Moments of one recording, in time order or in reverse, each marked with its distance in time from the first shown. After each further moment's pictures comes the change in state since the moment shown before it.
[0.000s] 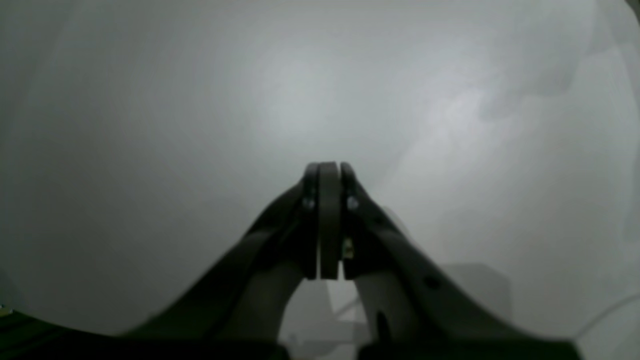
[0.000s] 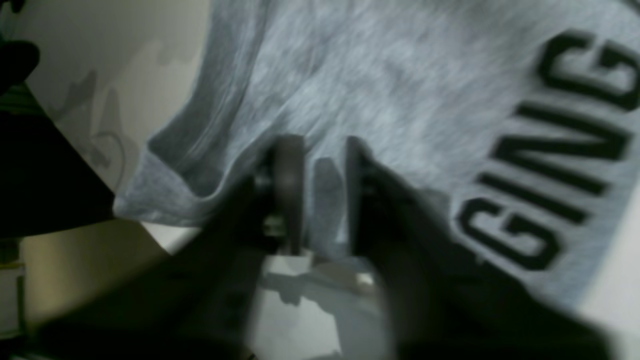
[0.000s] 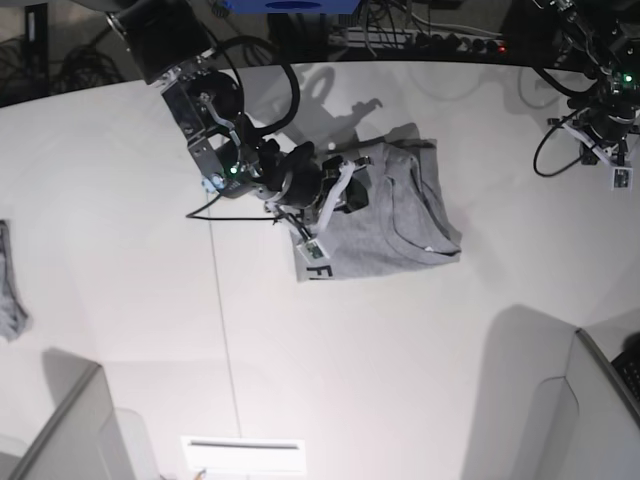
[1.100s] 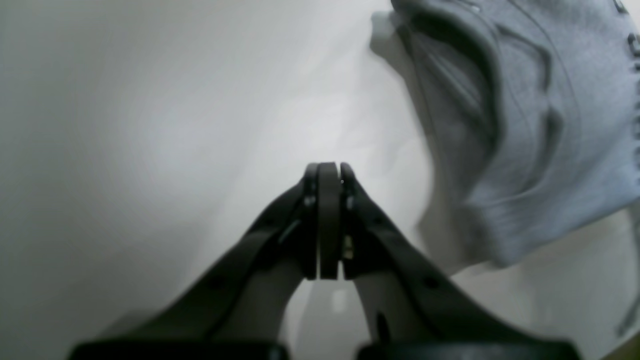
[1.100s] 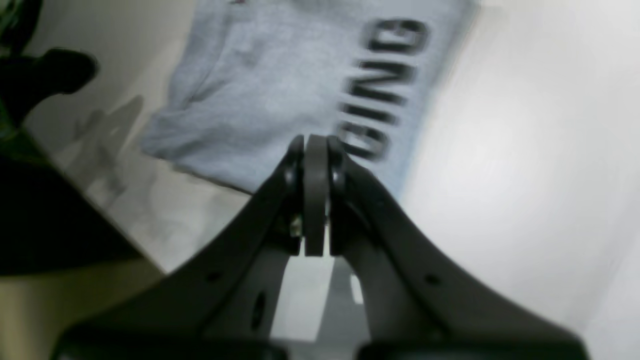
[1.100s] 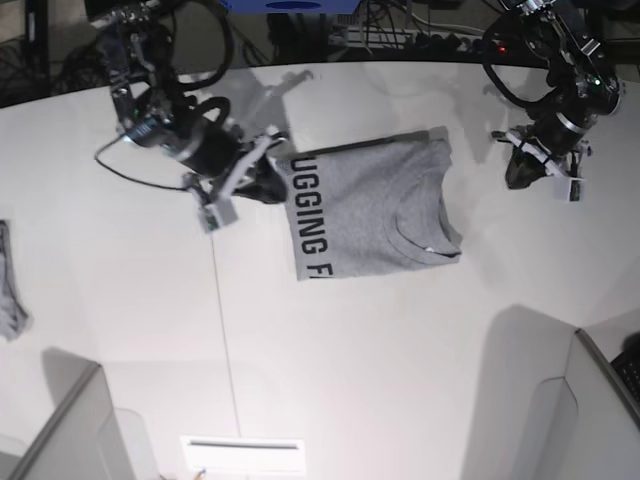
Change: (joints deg) left arm -0.9 5.9 8.0 -1.6 -19.5 -0.5 0.4; right arm -17.7 8.9 19.1 15.8 0.7 8.4 8.9
